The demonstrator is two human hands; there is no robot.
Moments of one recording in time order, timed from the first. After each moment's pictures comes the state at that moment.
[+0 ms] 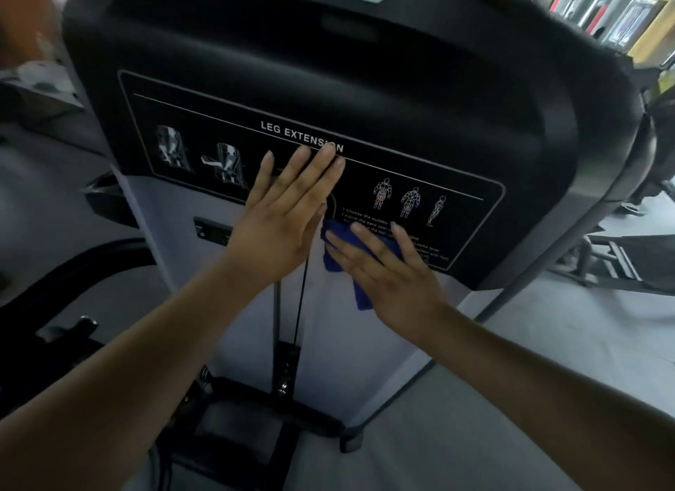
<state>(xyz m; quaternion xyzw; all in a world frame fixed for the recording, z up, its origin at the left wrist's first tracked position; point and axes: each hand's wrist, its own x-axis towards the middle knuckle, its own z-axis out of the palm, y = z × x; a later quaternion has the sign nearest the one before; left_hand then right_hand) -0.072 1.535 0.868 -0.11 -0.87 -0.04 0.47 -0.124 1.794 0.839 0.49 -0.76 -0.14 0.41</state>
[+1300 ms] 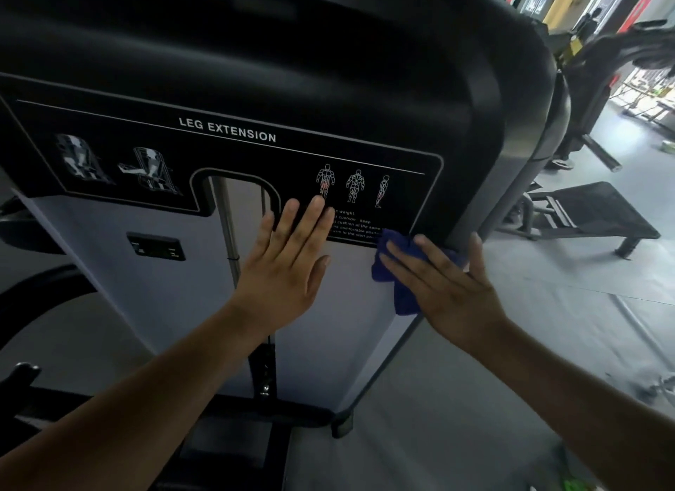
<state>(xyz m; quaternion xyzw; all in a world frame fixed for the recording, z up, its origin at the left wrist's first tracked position) -0.077 1.606 0.797 -0.13 -0.88 -0.05 0.45 -0.107 1.933 0.832 0.39 -0.80 -0.22 0.39</state>
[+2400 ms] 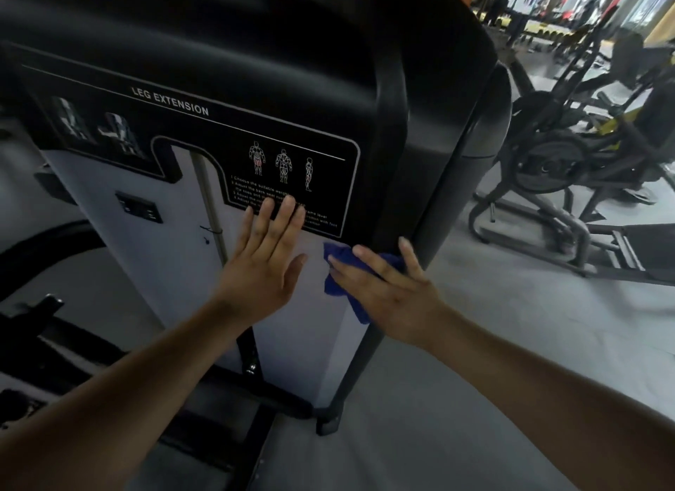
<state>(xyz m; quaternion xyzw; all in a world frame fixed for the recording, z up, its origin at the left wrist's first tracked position) -0.068 1.677 0.782 -0.06 -0.91 -0.06 0.40 -0.156 1.966 0.819 0.55 -0.73 -0.11 0.38</state>
